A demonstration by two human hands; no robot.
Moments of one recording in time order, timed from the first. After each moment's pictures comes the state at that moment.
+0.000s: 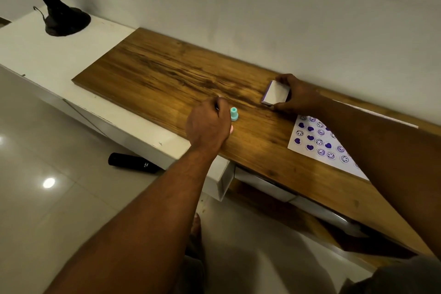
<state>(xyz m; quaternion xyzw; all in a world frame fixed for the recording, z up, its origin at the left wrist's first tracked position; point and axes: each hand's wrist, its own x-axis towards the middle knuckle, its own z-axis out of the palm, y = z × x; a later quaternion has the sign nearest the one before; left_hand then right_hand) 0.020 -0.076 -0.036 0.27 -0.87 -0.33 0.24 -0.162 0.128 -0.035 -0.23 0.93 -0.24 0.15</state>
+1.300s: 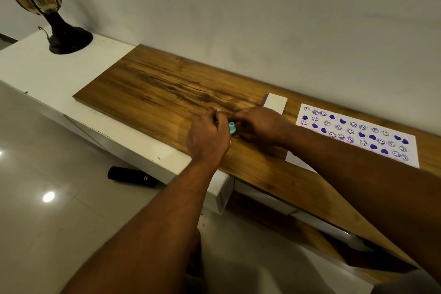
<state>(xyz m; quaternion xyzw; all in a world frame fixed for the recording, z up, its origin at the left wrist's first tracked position) 0.014 -0.072 -0.034 0.27 -0.87 -0.35 0.23 -0.104 0.062 -0.035 -0.52 0.84 -0.17 0.08</state>
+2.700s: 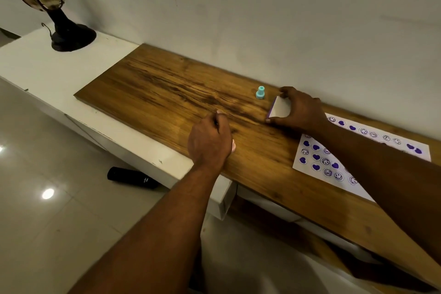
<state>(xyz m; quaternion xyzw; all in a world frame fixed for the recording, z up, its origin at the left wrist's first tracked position) 0.010 -0.075 -0.041 0.31 -0.84 -0.38 0.26 -0.175 0.119 -0.053 -0.23 0.96 -0.18 0.05</state>
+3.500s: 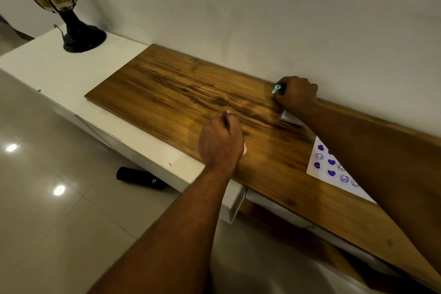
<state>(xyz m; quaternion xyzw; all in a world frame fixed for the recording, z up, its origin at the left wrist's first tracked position) 0.004 -0.076 -0.039 0.31 -0.82 -0.39 0.26 -0.225 0.051 -0.060 -0.16 0.97 -0.17 -0.02</state>
